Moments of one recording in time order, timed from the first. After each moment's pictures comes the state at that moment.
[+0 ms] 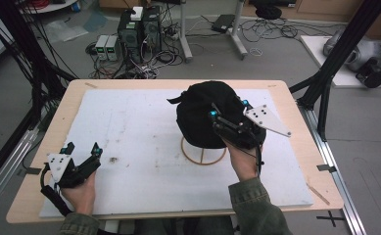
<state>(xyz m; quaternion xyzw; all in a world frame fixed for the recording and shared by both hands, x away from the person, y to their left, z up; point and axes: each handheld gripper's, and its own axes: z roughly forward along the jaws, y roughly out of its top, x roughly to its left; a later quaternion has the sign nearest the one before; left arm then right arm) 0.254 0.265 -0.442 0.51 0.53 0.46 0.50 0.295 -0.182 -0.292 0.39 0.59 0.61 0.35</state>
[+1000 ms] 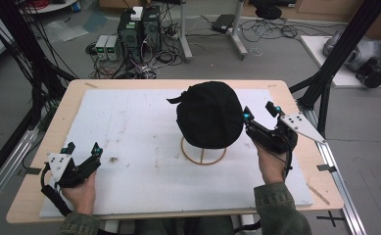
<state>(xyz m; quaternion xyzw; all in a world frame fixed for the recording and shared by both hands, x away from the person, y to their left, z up) 0.255 0.265 -0.443 0.51 0.53 0.45 0.50 0.291 -0.255 -0.305 0.44 0.56 0.60 0.37</state>
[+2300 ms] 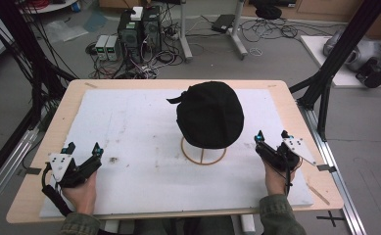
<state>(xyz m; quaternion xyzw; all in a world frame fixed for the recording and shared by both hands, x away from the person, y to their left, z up) 0.255 0.263 -0.443 0.51 0.53 0.46 0.50 0.299 -0.299 -0.412 0.54 0.54 0.49 0.43</state>
